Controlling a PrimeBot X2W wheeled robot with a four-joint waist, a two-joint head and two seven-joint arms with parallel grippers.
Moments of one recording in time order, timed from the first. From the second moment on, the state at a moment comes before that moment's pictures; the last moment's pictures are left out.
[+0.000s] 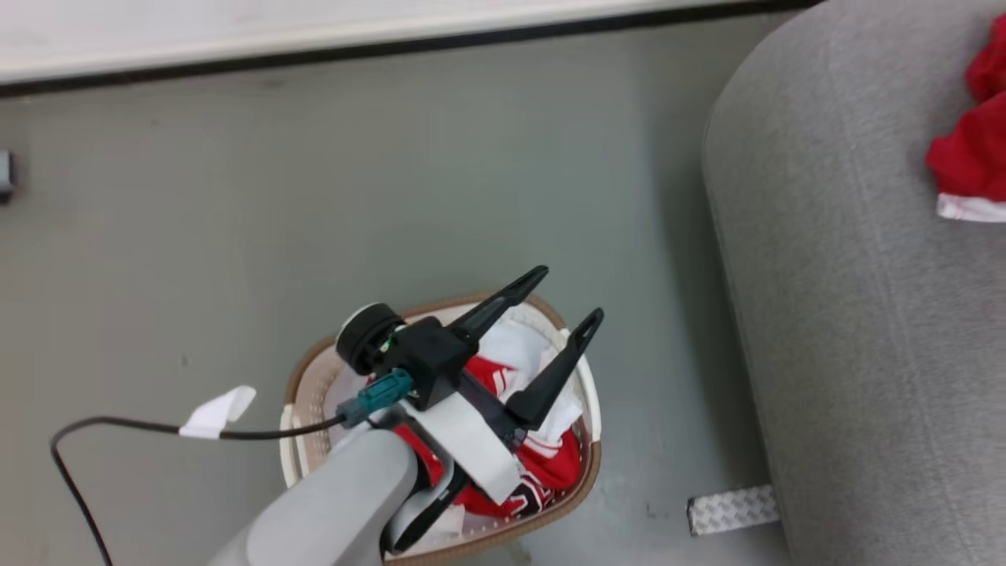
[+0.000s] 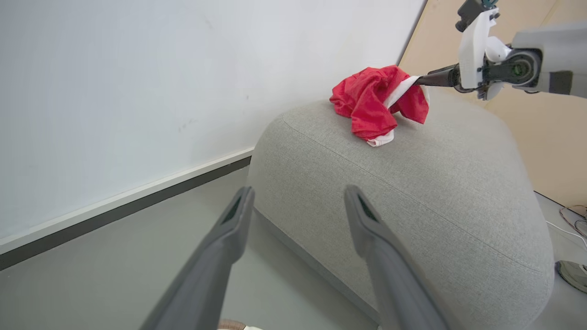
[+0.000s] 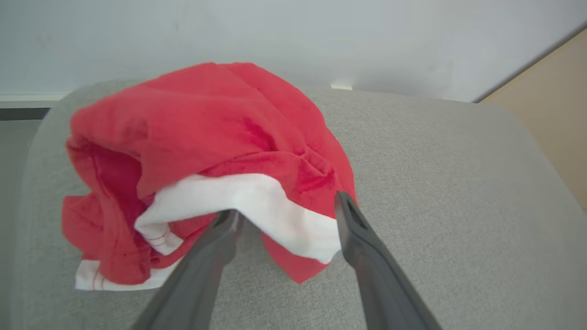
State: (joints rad) left arm -0.66 0.28 -0.83 0.20 -0.48 -0.07 -0.24; right arm -1.02 -0.48 -0.10 0.97 0.07 0.13 0.22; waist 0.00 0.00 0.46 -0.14
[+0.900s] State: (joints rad) left arm -0.28 0.38 -0.48 0.13 -0.58 0.14 -0.26; right arm -0.40 -0.39 0.02 0.19 0.38 0.13 0.00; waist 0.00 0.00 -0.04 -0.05
